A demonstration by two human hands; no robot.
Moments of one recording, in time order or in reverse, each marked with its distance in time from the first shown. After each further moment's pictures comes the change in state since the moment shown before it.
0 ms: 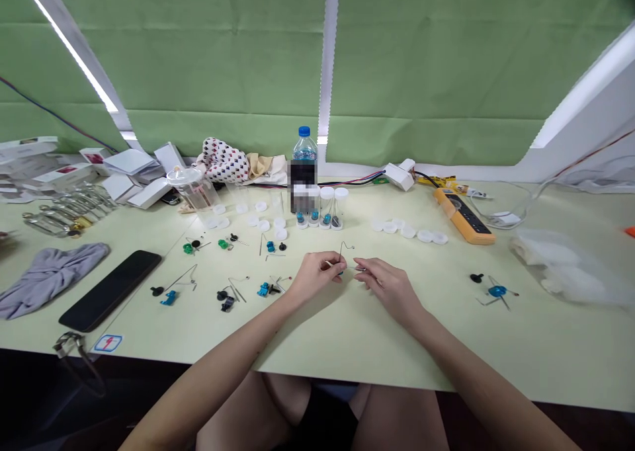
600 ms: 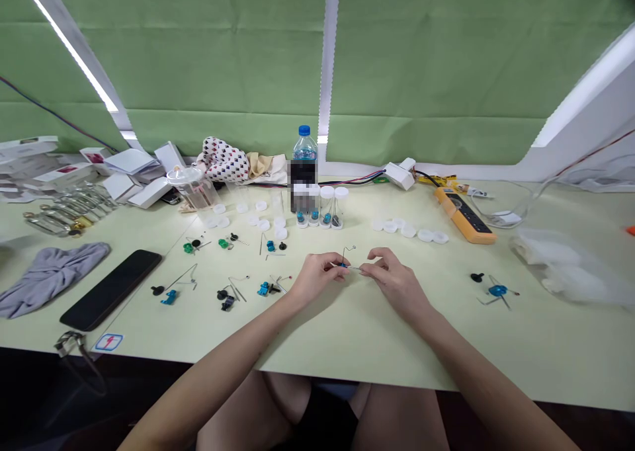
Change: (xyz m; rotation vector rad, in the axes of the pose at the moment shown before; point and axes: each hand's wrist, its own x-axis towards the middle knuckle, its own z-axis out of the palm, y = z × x) left_hand 0.001 -0.006 0.004 -0.029 0.022 -0.032; right_hand -0.005 0.015 -0.008 -0.474 -0.037 -0.167
